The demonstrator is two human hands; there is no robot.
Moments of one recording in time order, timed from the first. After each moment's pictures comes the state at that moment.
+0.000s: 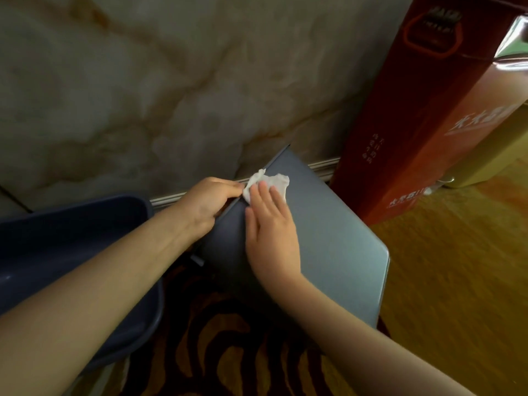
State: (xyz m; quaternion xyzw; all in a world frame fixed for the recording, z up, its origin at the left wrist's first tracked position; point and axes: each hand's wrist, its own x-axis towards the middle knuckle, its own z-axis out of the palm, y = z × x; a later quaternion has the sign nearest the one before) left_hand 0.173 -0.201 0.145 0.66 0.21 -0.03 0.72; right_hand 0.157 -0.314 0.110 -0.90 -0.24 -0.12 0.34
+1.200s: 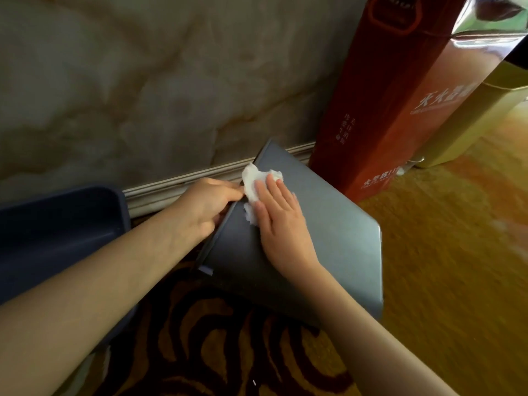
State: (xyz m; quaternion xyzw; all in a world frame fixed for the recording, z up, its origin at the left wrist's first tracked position) left_hand 0.164 -0.241 0.135 0.64 0.24 -0.05 0.73; right_hand 0.166 -0.373 0.098 -0.91 -0.24 -0.06 0.33
